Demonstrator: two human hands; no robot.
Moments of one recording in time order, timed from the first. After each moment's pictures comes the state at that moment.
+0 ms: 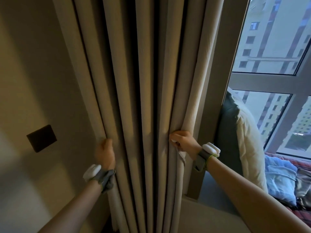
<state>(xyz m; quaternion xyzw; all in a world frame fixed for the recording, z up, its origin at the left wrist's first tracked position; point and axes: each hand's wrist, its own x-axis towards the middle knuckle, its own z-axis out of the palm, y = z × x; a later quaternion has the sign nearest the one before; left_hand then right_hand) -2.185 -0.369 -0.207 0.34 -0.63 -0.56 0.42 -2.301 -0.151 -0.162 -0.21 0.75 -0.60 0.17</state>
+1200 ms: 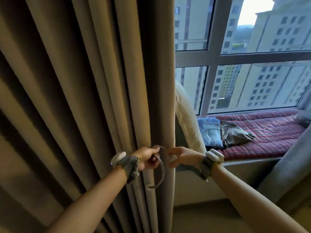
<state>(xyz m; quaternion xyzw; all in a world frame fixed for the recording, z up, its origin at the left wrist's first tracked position) -2.236 -0.155 -0.230 0.18 -0.67 -0.67 -0.27 -2.237 0.019 -0.233 -0.12 0.83 -0.47 0.29</state>
